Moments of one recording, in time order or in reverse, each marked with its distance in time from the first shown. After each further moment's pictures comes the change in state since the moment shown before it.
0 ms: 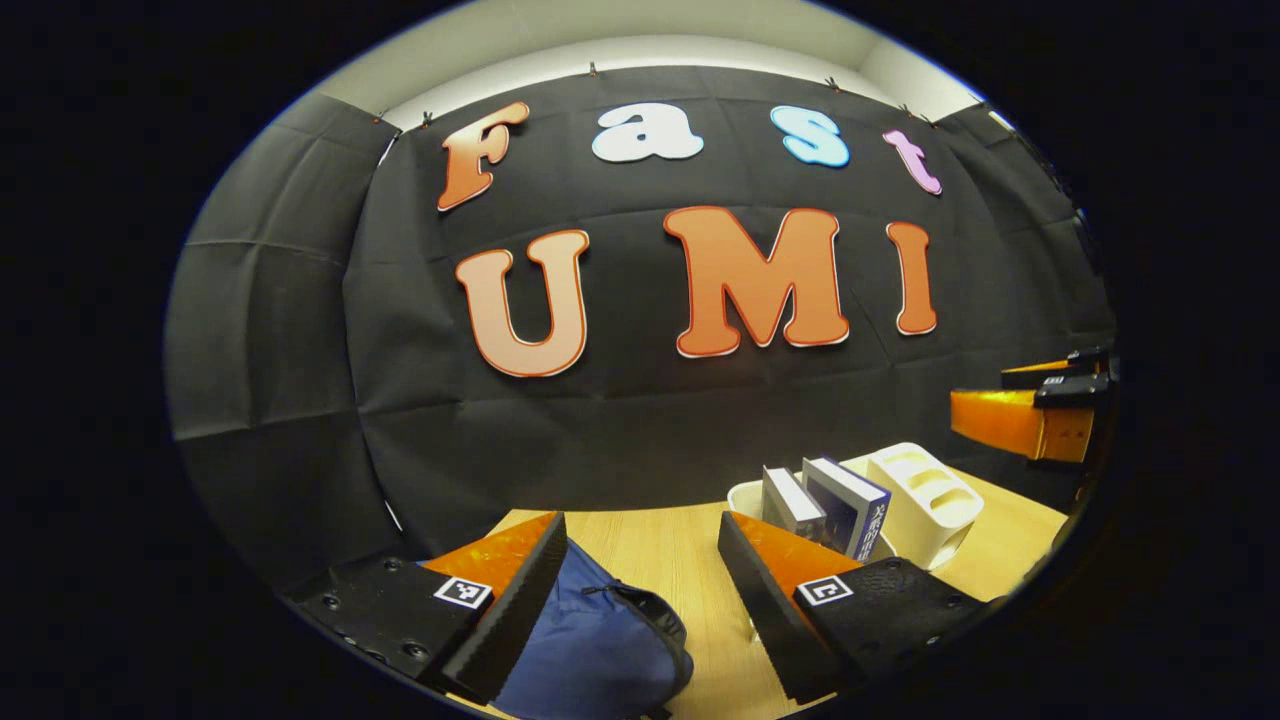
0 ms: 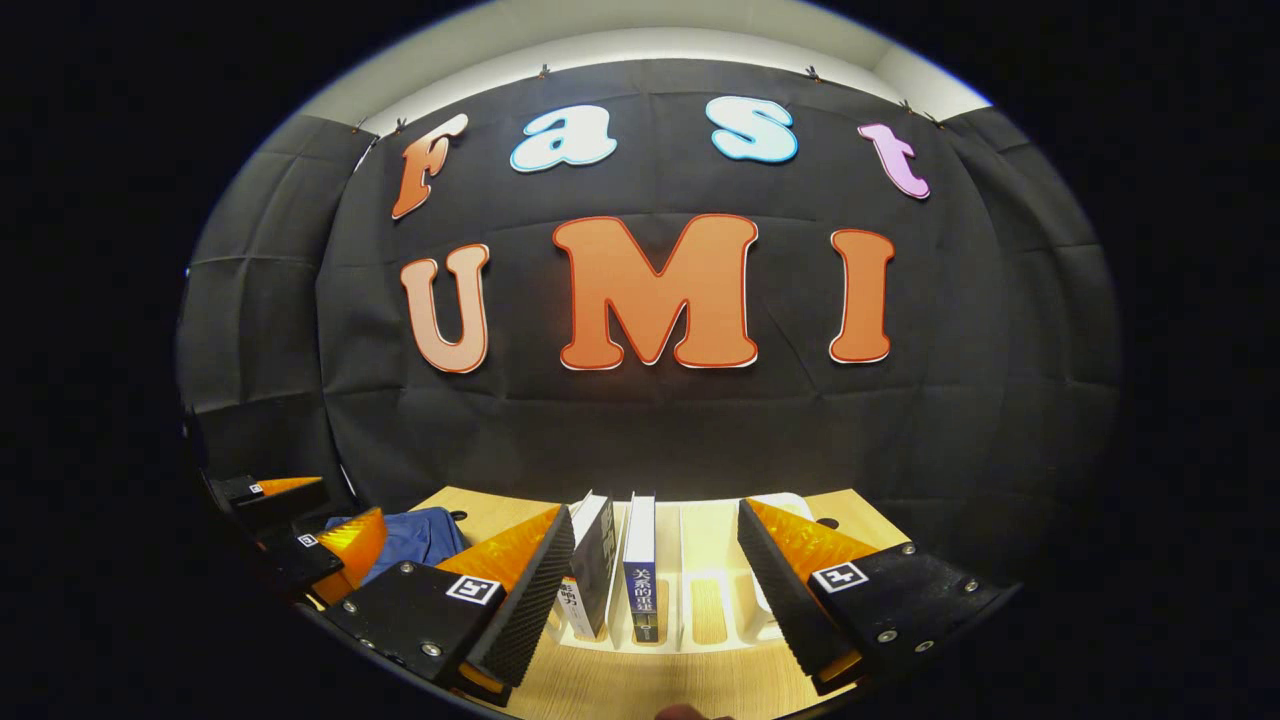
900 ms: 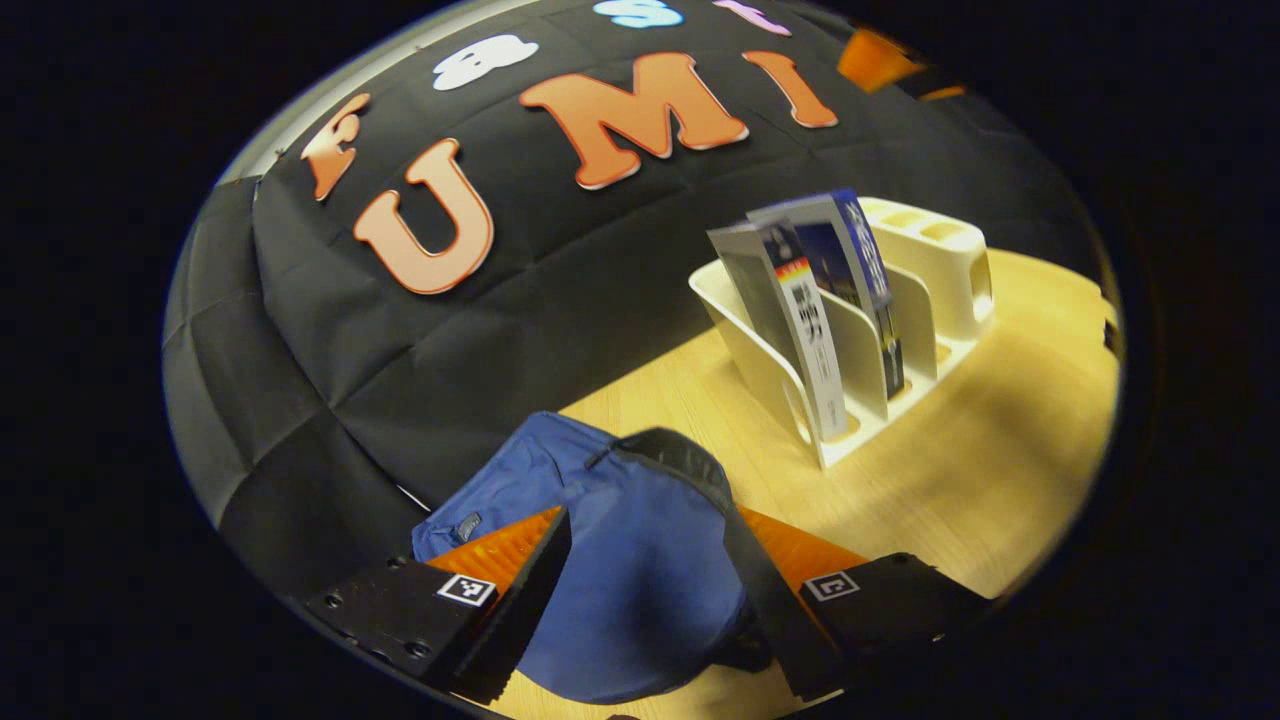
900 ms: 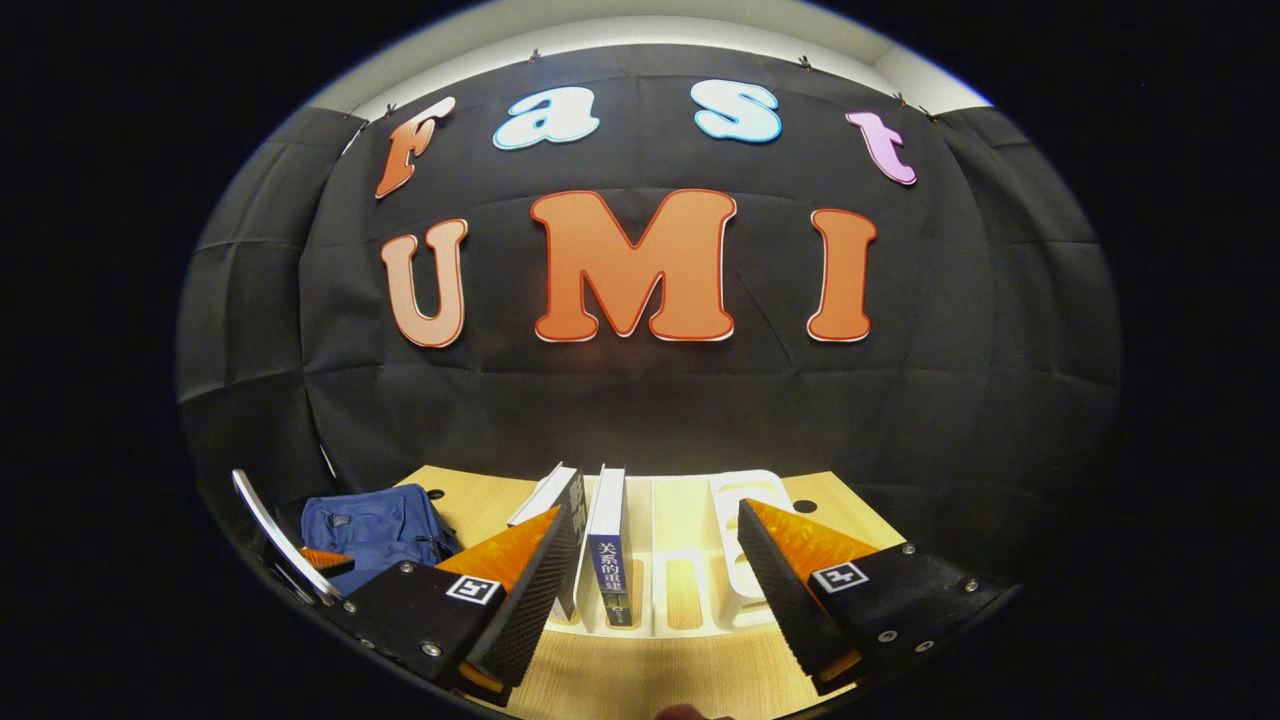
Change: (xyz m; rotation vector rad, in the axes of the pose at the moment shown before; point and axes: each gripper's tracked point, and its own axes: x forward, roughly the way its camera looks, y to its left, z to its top) left arm -0.007 -0.002 -0.199 0.454 0.336 -0.072; right arm 0.000 -0.031 -0.026 -0.016 0.061 -0.061
